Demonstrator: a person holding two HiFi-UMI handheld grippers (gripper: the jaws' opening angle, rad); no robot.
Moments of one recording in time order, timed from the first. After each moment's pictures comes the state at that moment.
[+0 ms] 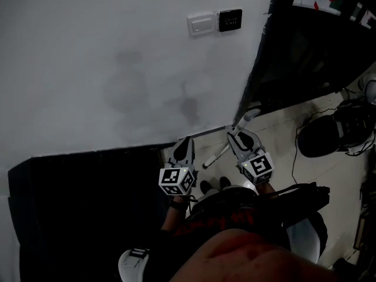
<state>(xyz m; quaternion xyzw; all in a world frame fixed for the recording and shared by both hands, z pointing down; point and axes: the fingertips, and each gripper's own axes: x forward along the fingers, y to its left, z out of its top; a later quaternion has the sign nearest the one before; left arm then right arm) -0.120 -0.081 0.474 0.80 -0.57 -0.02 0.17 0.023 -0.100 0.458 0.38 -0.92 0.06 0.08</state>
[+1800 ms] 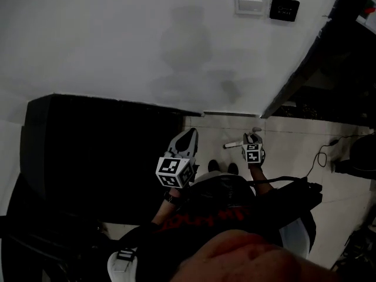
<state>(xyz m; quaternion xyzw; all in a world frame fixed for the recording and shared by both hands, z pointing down) -0.144 -0.043 0.494 0.71 -0.66 0.05 0.21 0.053 -0.138 0.828 0.37 -0.85 0.19 0.33</state>
